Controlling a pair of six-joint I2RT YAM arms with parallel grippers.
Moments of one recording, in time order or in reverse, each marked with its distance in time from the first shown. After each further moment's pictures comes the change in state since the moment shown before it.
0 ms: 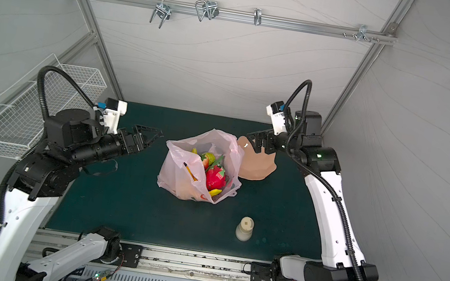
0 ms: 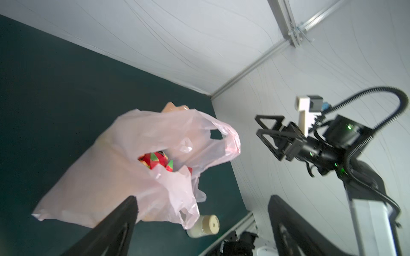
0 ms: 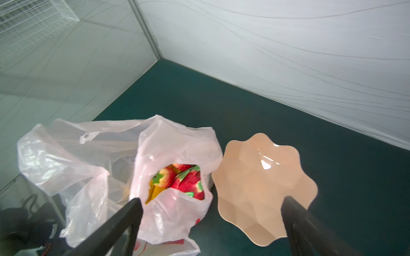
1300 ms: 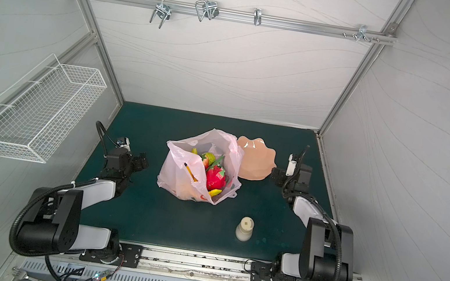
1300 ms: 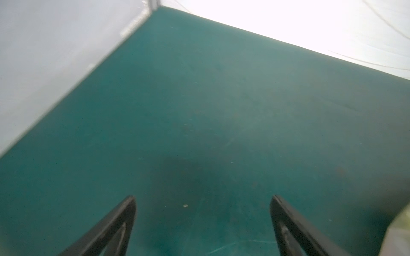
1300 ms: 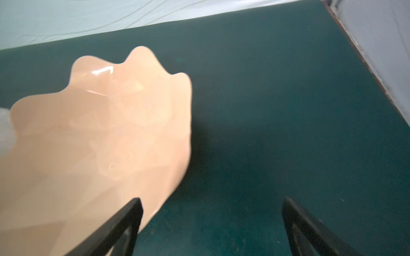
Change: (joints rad) left arm 0.271 0.463 -1.003 1.309 -0.494 0.458; right arm -0.237 0.076 -1.025 1.054 0.280 0.095
